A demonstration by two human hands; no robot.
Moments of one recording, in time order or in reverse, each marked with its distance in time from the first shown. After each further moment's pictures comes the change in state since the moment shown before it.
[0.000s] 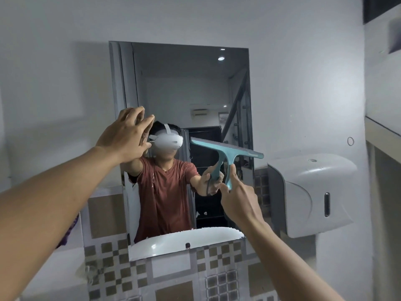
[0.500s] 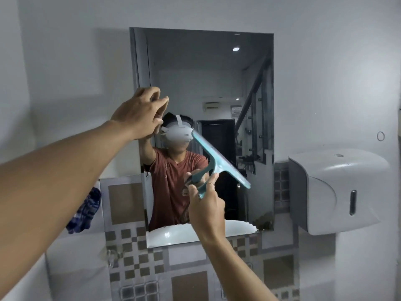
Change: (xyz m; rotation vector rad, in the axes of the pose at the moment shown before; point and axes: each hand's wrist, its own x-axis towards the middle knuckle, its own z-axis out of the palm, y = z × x) left_hand 0.018 -0.022 -0.012 -0.024 -0.025 -0.009; right_hand -0.055 -0.080 0.087 0.513 -0.040 0.122
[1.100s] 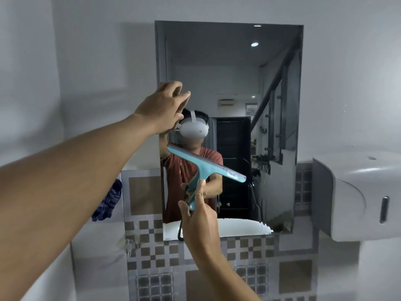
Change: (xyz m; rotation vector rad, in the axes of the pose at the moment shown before) left_hand 0.000 -0.006 0.004 -0.019 -0.029 0.015; right_hand -0.033 0.020 0.050 -0.220 -0.156 -0.152
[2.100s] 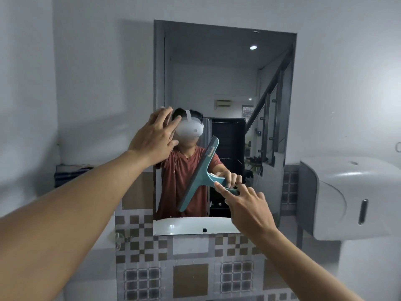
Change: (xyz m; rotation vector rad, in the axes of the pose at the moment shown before) left_hand -0.066 0.033 0.041 -0.072 0.066 -0.090; right_hand 0.037 0.074 -0.125 -0.867 0.096 -0.513
